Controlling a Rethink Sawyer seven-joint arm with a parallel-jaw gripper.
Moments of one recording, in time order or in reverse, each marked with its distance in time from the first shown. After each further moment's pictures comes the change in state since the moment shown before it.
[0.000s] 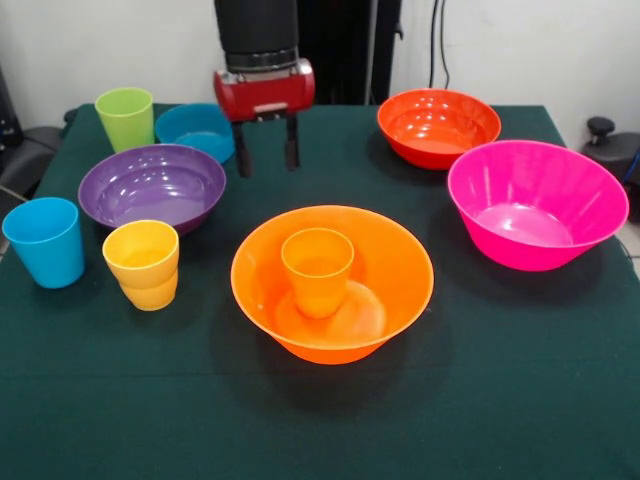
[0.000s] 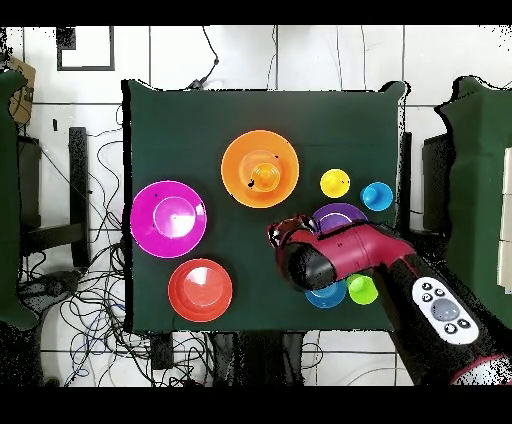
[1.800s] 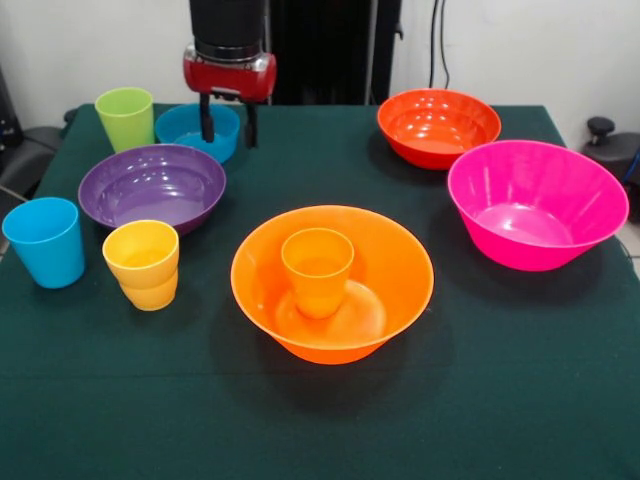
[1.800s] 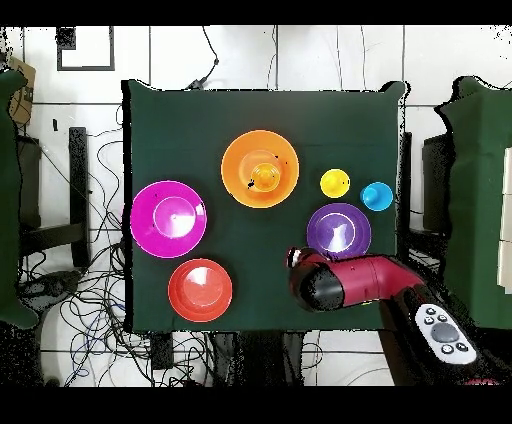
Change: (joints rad) arm 0.126 0.023 -0.320 0.008 0.119 -0.028 0.345
